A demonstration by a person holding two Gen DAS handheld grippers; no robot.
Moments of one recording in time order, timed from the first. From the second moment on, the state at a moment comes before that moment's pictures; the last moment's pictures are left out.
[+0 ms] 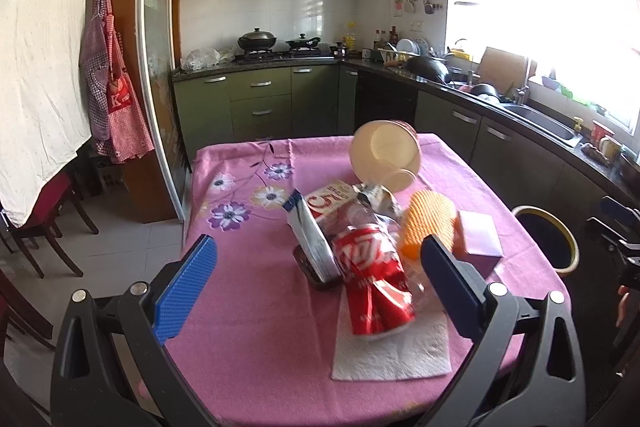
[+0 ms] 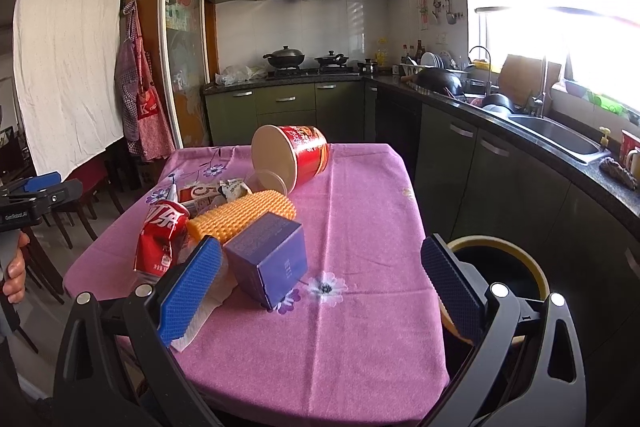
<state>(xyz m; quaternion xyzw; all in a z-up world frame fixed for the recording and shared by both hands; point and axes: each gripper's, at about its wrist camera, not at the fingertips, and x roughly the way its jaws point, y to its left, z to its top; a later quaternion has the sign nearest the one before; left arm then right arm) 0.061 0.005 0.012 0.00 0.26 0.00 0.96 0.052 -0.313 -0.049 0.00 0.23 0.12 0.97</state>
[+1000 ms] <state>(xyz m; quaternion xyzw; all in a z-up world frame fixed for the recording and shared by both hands) 0.329 0.111 -0.070 -0.11 0.29 0.09 0.95 0.413 -0.117 -0.135 -0.25 0.29 0.06 0.92</state>
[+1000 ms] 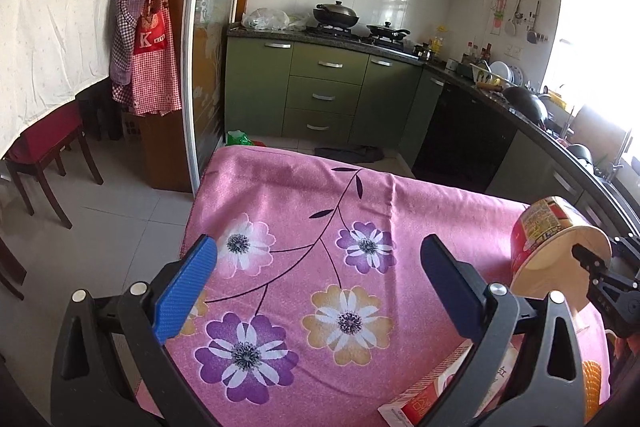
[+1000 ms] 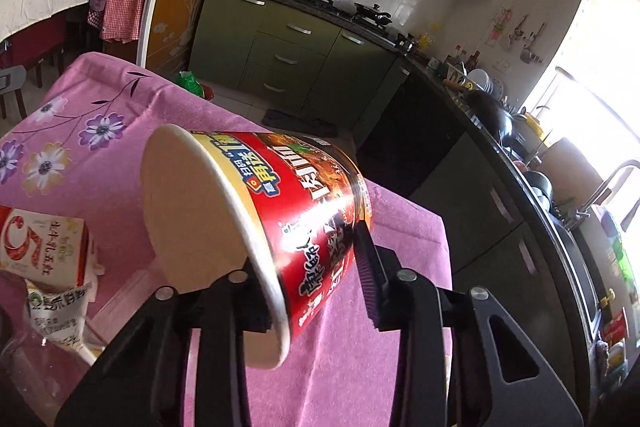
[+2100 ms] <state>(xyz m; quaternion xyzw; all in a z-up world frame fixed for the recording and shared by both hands) 0.315 0.097 -0.067 -0.08 0.27 0.07 0.96 0.361 -0.269 0.008 0.01 0.36 0.06 0.93</state>
